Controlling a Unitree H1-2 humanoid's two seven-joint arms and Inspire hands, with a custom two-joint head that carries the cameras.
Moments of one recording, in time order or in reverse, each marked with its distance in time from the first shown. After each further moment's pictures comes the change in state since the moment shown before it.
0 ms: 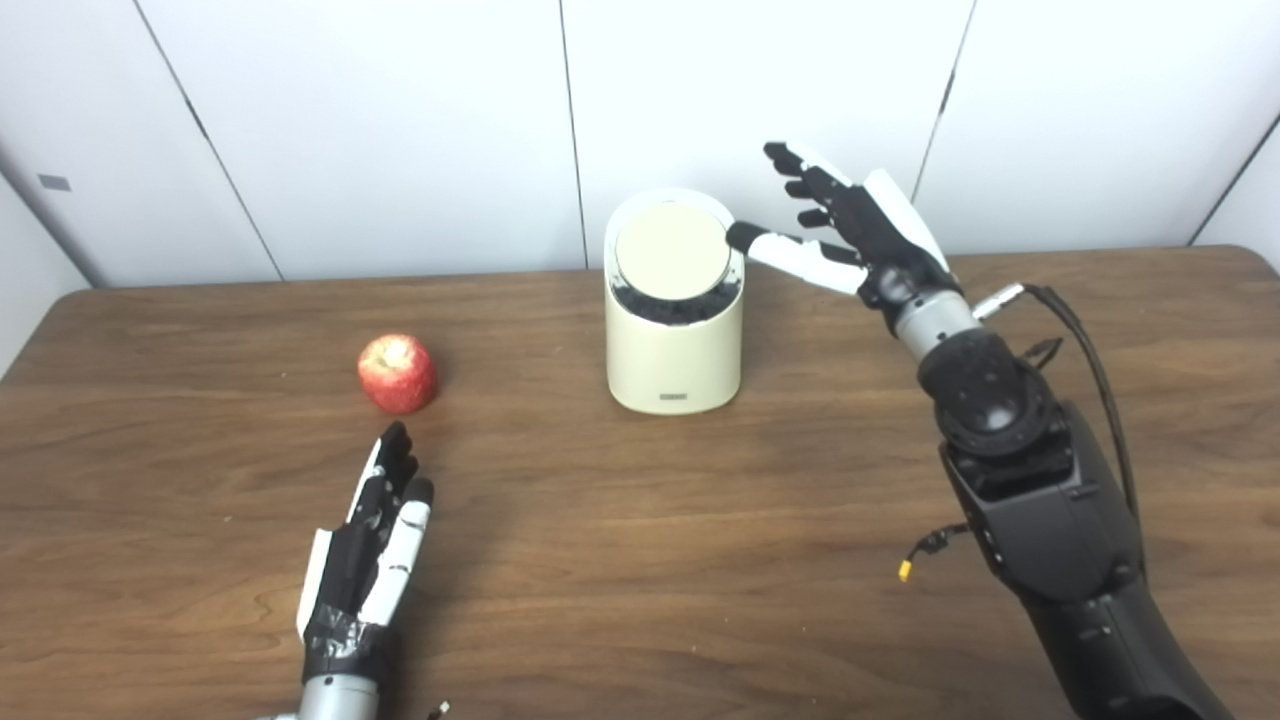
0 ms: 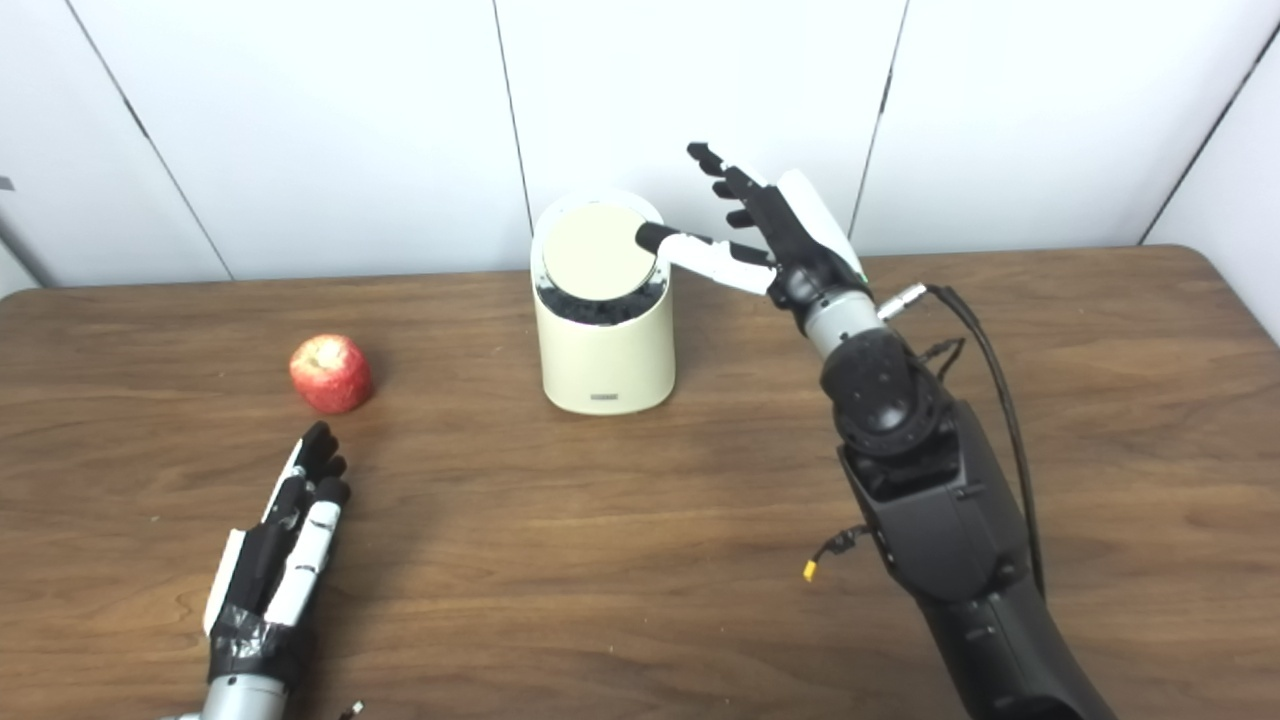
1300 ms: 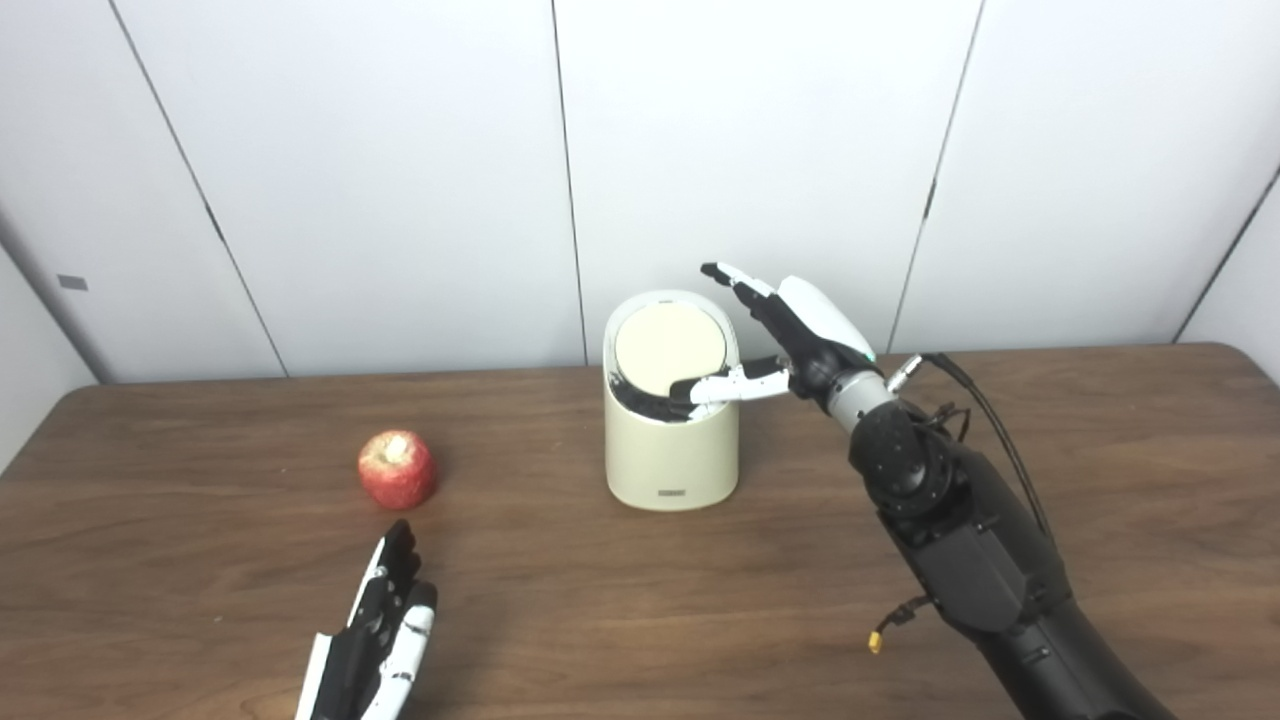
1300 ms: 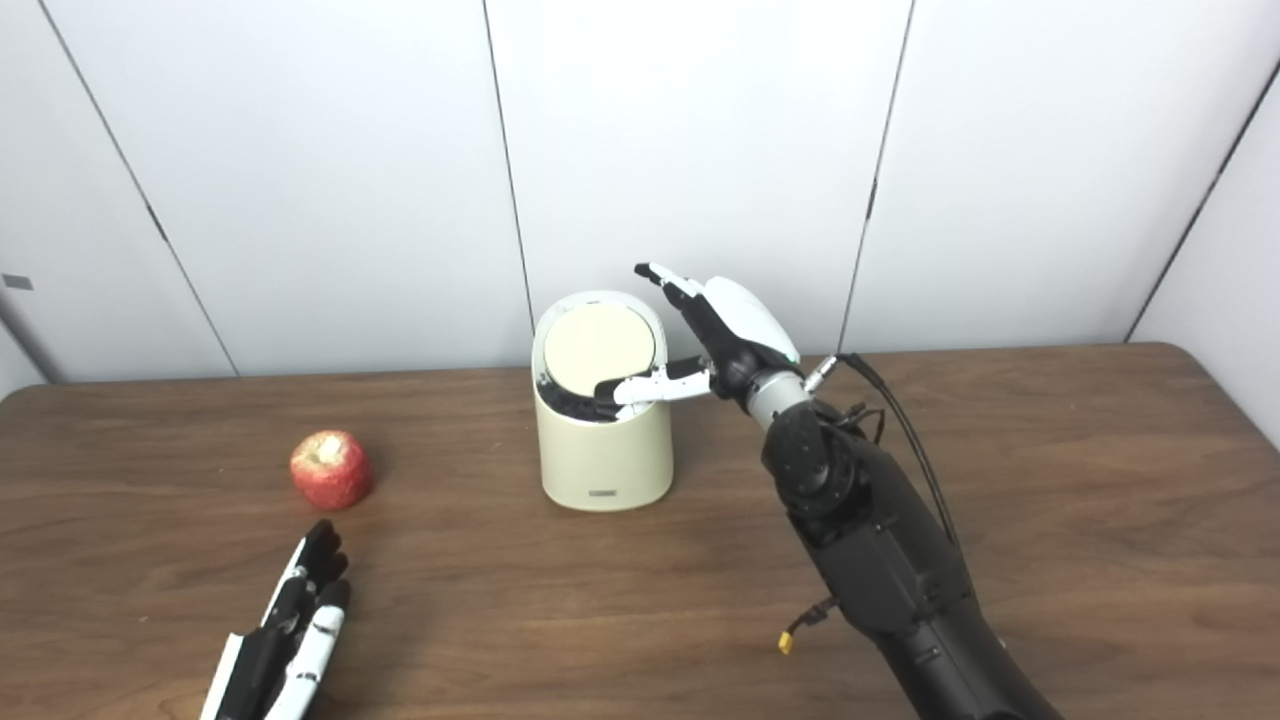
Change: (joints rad) left arm 0.004 -0.006 -0.017 0.045 0.005 -0.076 0.000; right arm -0.111 0.027 0.078 0.318 -0.105 -0.242 -0.037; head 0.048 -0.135
